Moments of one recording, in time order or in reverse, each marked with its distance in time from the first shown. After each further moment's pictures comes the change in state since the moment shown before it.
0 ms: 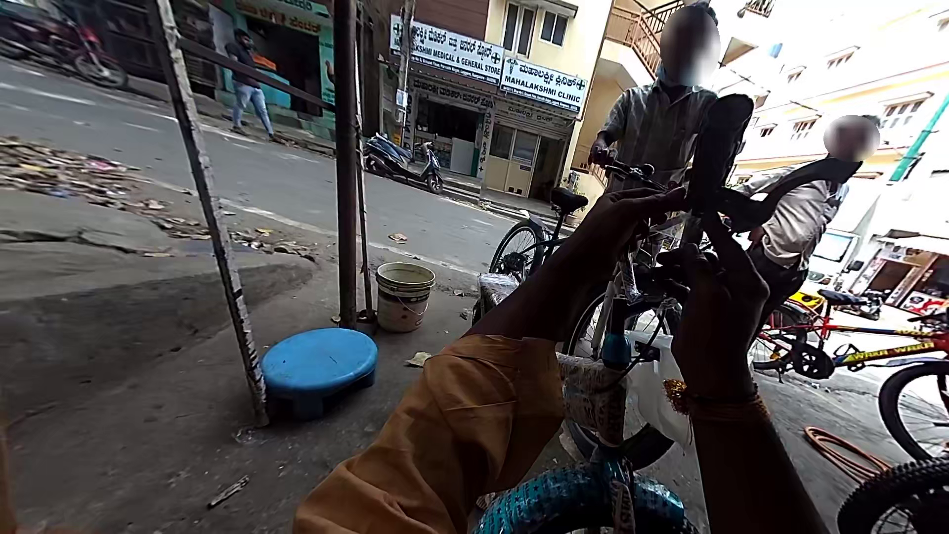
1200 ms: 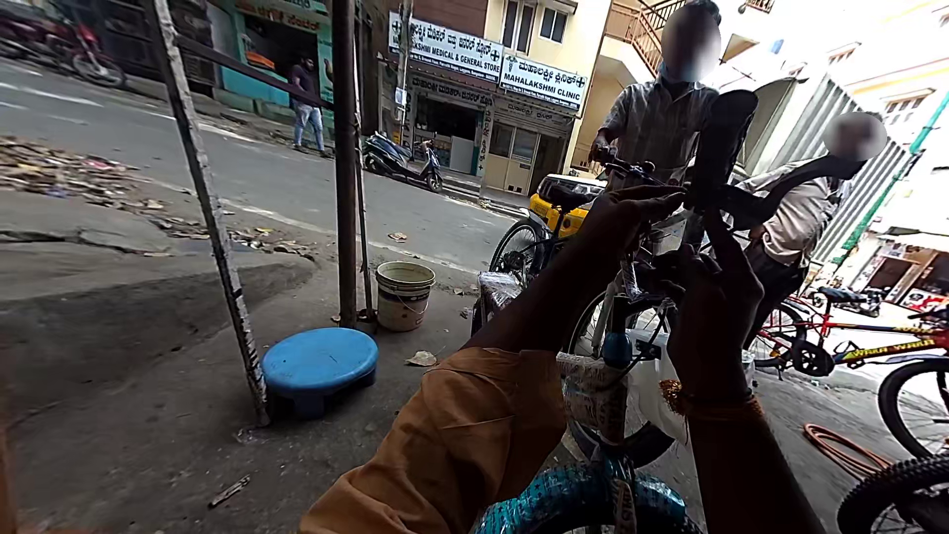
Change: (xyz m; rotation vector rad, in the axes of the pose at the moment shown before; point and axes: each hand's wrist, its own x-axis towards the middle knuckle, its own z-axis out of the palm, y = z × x) left_hand -0.009 0.000 0.004 -0.050 0.046 0.053; right_hand 0.004 0.006 0.008 0.081 0.054 -0.013
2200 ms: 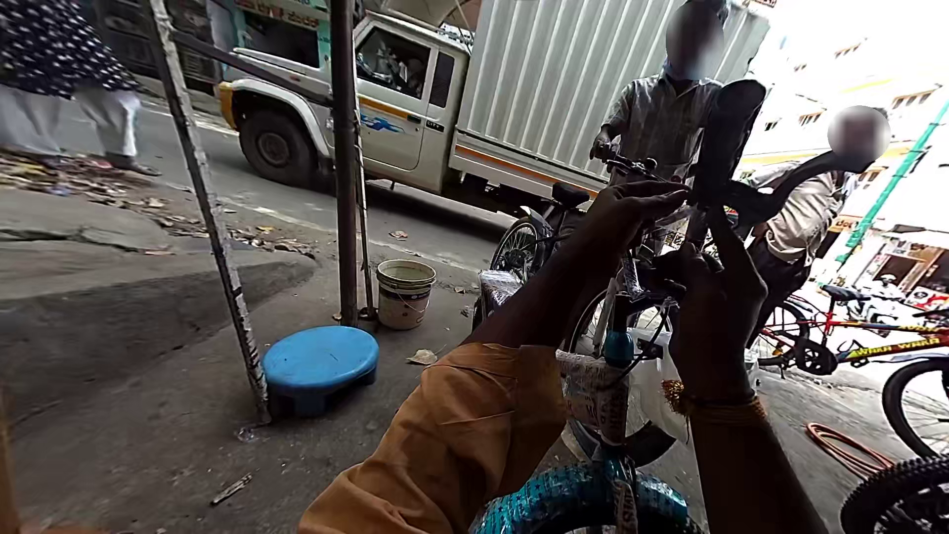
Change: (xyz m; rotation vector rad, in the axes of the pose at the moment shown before) left_hand 0.002 0.002 -0.001 0.082 -0.033 0.009; right_hand 0.000 0.002 -0.001 -0.017 -0.012 -0.009
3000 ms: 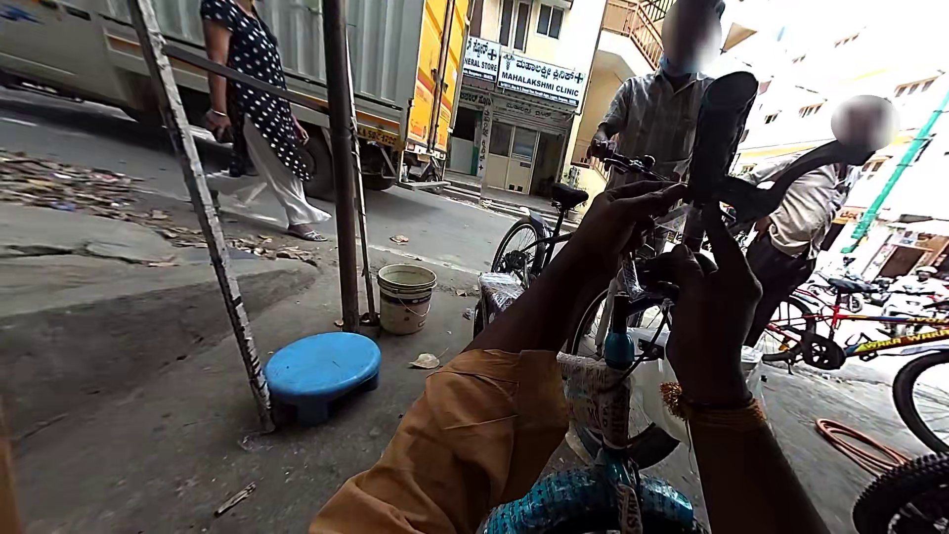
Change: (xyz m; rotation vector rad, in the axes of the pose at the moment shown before) left_hand 0.008 -0.016 -0.003 -0.135 -0.029 0.034; right_hand -0.008 0.003 -0.005 -0.074 -0.078 -0.021
